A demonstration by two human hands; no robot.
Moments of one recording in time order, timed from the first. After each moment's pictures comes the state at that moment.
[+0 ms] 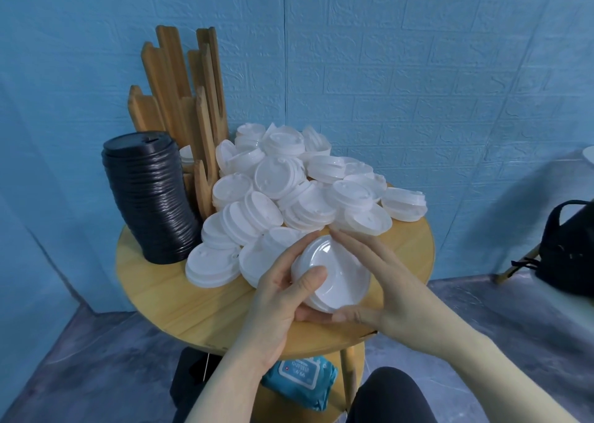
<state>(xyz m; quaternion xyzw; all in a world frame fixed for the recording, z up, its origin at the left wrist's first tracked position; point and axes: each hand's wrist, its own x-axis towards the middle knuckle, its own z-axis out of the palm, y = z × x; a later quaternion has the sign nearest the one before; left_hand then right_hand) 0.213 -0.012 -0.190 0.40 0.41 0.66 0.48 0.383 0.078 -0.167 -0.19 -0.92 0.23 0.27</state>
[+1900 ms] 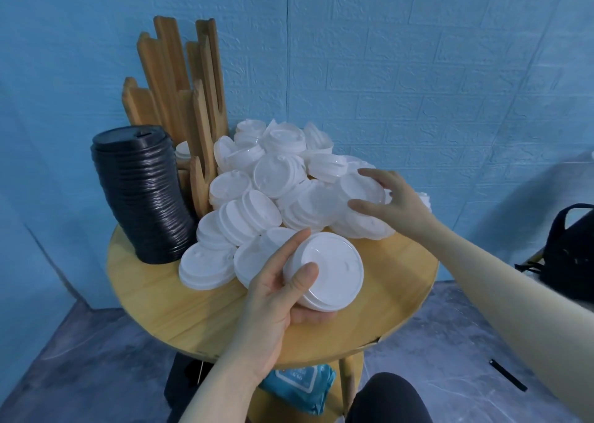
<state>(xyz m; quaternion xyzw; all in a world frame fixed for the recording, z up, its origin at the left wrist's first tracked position) 0.211 -0.007 -0.195 0.35 0.41 0.70 0.48 0.348 0.213 -0.146 -0.37 -0.82 0.28 0.34</state>
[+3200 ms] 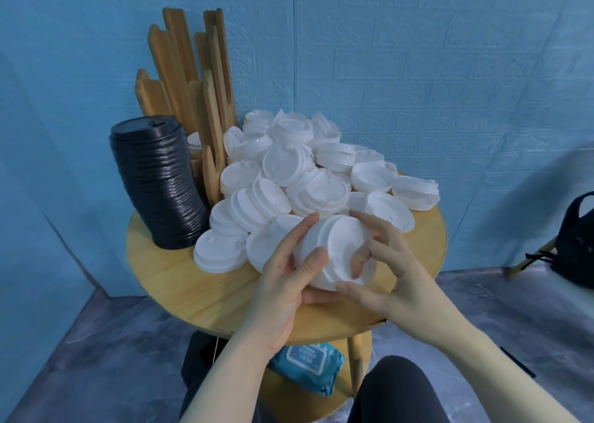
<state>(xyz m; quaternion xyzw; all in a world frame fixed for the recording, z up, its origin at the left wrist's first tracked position) 0.211 -0.010 -0.196 0.35 0.39 0.69 0.49 0.373 0.074 -0.179 -0.19 -0.86 0.30 0.37</state>
